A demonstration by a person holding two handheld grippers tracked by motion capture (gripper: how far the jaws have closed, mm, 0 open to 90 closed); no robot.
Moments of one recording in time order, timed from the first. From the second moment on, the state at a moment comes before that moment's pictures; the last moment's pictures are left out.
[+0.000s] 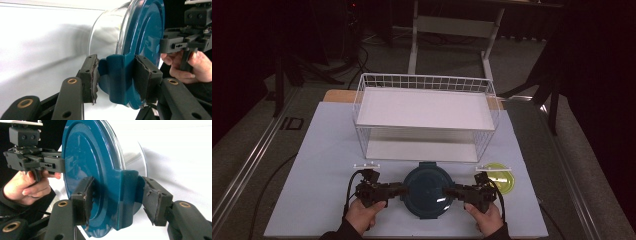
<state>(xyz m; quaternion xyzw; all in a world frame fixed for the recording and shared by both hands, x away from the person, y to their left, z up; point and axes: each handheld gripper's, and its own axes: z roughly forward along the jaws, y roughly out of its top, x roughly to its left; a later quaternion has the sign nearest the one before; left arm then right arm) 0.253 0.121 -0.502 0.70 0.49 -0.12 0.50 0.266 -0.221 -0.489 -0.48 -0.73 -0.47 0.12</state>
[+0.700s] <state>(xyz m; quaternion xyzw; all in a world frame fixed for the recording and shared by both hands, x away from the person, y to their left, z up) 0.261 0.129 -0.414 0.70 0.46 -0.06 0.54 0.267 -0.216 -0.418 -0.45 -0.72 -0.52 0.07</state>
